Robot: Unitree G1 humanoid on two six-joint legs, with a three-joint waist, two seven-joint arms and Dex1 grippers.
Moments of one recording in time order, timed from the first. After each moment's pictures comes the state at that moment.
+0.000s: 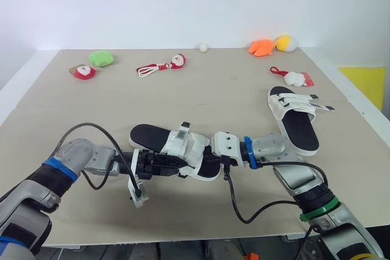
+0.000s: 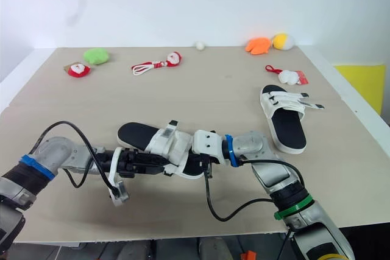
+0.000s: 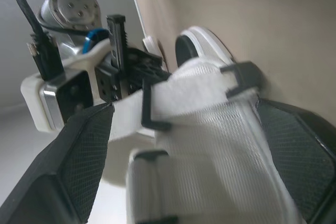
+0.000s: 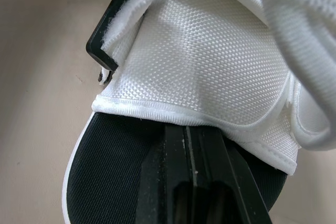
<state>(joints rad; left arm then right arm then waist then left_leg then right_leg) -0.67 0.79 -0.58 0.30 1.48 -1.14 0.67 -0.50 -0.57 0.39 -0.02 0.06 0.19 1.11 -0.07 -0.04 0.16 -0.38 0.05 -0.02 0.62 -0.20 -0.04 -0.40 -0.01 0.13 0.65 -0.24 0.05</state>
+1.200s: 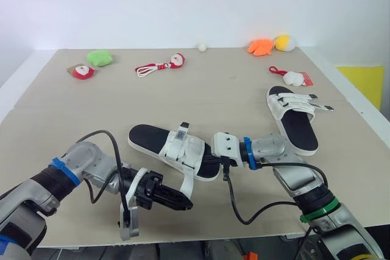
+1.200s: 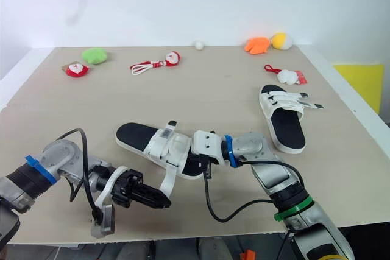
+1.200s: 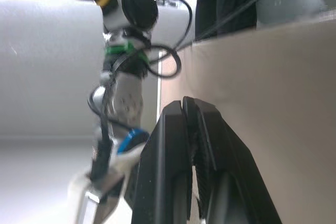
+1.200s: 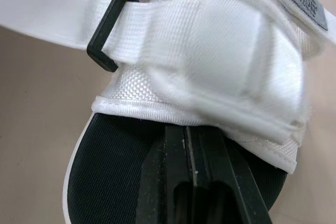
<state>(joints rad) -0.65 0.86 -0.68 0.18 0.97 -1.44 0.32 -0.50 -0.57 0.39 -0.03 0.06 0.20 1.11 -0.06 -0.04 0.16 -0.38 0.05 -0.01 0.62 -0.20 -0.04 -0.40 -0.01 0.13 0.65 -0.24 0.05</state>
